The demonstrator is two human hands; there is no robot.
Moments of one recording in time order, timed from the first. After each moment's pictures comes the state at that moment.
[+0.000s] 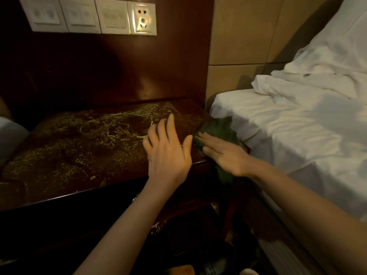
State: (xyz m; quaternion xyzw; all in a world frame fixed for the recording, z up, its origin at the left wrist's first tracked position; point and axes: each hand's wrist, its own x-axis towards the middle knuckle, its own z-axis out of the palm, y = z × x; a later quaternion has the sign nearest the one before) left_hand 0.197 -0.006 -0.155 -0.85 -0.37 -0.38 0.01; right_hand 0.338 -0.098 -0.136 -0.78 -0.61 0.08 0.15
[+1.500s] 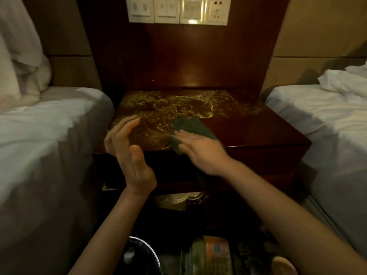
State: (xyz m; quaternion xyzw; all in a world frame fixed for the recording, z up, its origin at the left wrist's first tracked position) left_hand 0.001 0.010 -0.167 -0.63 -0.23 -0.74 -0.07; right_hand 0.161 -0.036 -0.140 -0.65 -0.74 0.03 0.17
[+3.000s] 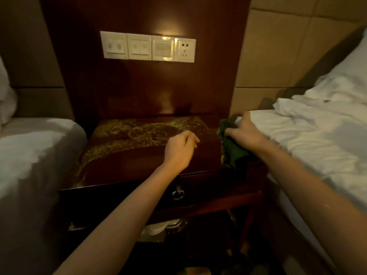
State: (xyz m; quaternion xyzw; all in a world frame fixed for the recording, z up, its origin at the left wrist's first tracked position) left_hand 0.136 0.032 -0.116 -0.80 -0.29 -0.40 -0.34; right_hand 0.277 -0.076 -0.052 -0.78 -0.43 0.13 0.44
